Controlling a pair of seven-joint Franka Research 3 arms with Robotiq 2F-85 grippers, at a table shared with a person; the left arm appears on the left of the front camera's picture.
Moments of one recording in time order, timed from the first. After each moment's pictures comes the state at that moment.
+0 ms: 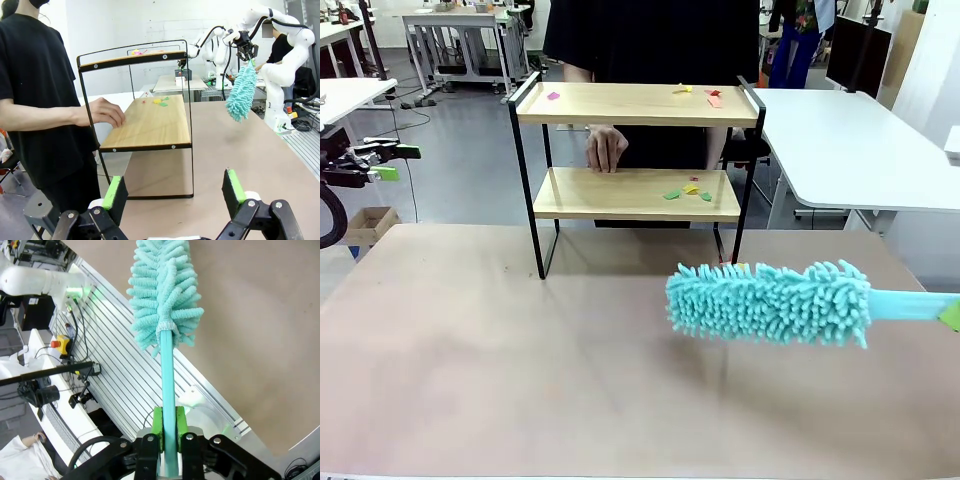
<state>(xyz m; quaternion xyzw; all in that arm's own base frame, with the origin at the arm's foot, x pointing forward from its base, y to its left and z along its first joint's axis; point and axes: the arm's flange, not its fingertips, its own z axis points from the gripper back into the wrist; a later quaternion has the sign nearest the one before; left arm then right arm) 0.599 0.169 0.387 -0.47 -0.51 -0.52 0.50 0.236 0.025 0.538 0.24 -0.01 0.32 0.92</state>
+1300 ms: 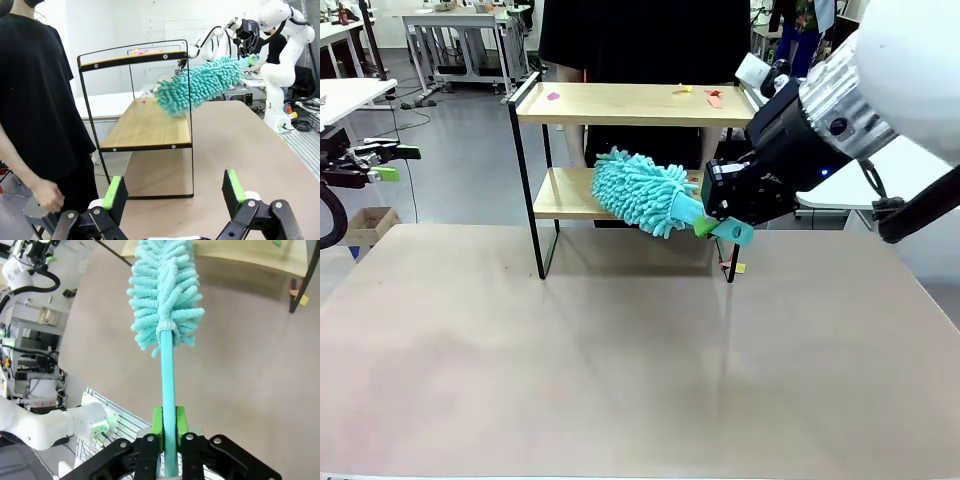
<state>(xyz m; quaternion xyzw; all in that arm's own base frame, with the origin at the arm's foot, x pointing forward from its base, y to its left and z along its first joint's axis) 0.599 0.169 0.387 -0.47 -0.51 -0.52 0.50 0.285 0.248 0.554 0.25 -0.17 0.11 0.95</state>
